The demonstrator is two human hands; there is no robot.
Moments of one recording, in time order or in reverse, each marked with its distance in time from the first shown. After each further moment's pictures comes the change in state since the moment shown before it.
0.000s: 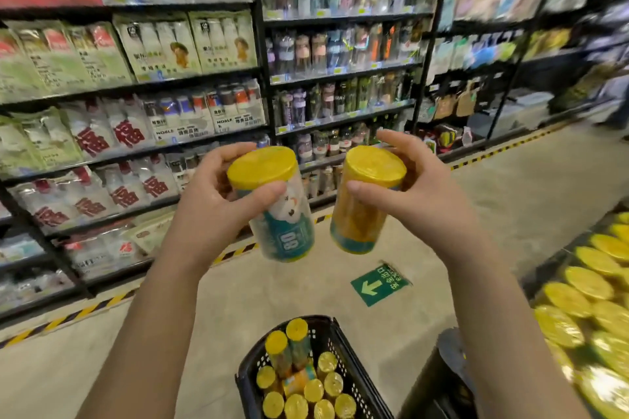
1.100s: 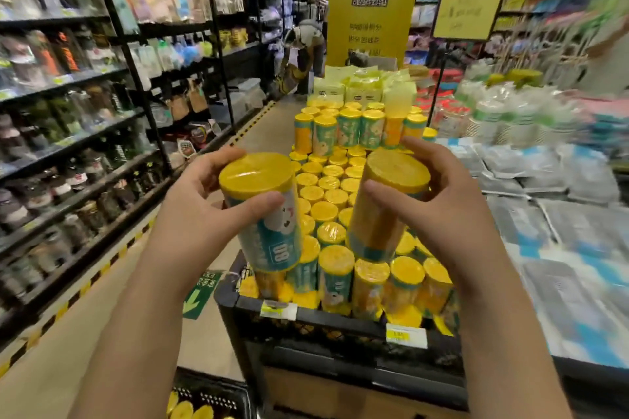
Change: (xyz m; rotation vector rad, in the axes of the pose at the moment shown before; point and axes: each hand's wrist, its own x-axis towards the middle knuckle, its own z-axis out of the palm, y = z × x) left_hand -0.132 0.112 0.225 -0.301 -0.786 0.134; right_hand -0.314 -0.078 -0.192 -0.315 0.958 0.293
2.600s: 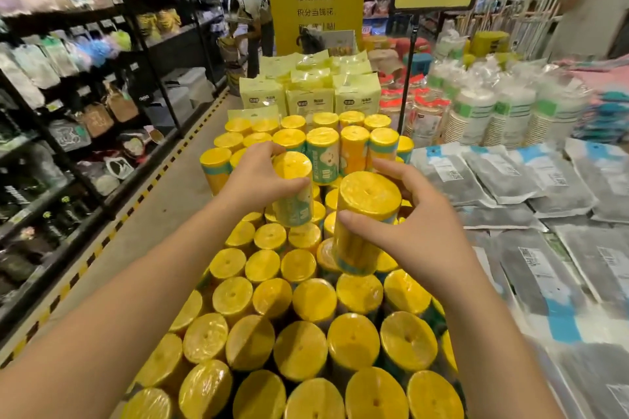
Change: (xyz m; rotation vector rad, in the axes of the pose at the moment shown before) left_hand 0.408 -0.144 0.284 0.708 -0.316 0.114; right_hand 0.282 0.172 -0.033 -0.154 0.017 0.085
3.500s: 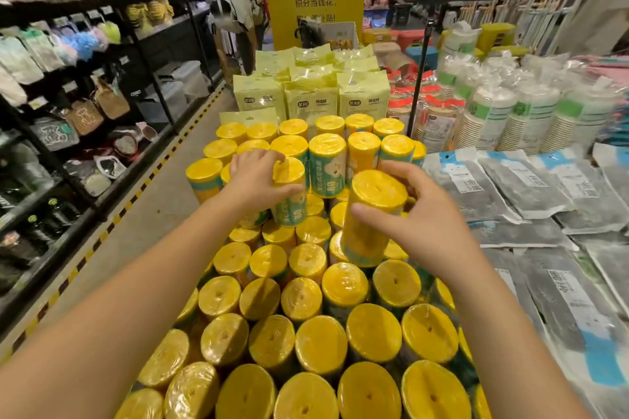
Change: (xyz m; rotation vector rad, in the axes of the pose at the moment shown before) left_hand 0.086 -0.052 0.038 0.322 -0.125 0.050; right_hand 0.089 0.048 0.019 -0.089 -0.046 0.063
